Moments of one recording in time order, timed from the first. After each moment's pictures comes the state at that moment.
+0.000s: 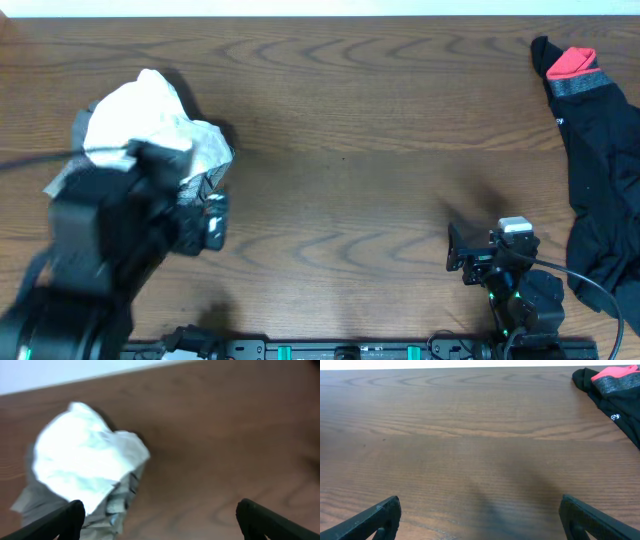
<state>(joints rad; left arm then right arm) -0.17 0.88 1.44 -1.24 0.02 0.04 0.08 0.02 0.14 -0.49 -0.05 0.07</state>
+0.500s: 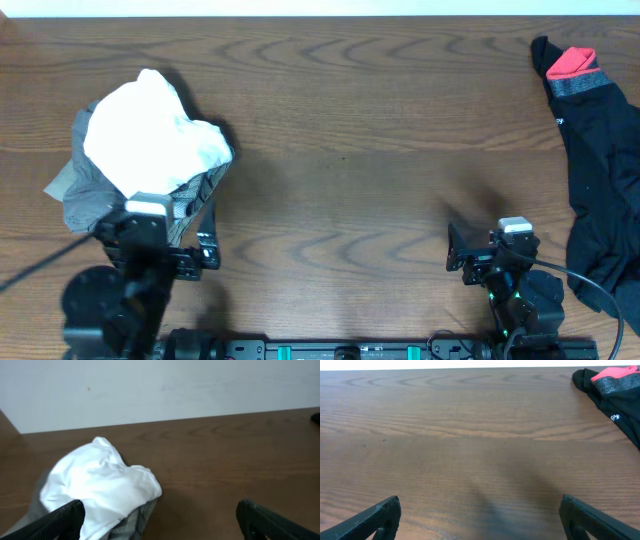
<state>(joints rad) -0.04 0.41 0.86 -0.77 0.08 0.04 0.08 0.01 0.14 -0.49 -0.05 0.07</state>
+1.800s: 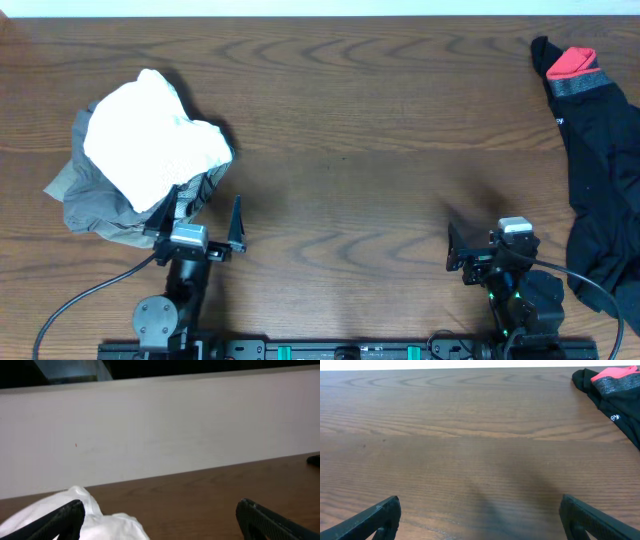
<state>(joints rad) -0.04 0.01 0.03 0.13 0.16 0.04 0.08 0.01 0.14 -0.49 -0.05 0.07</state>
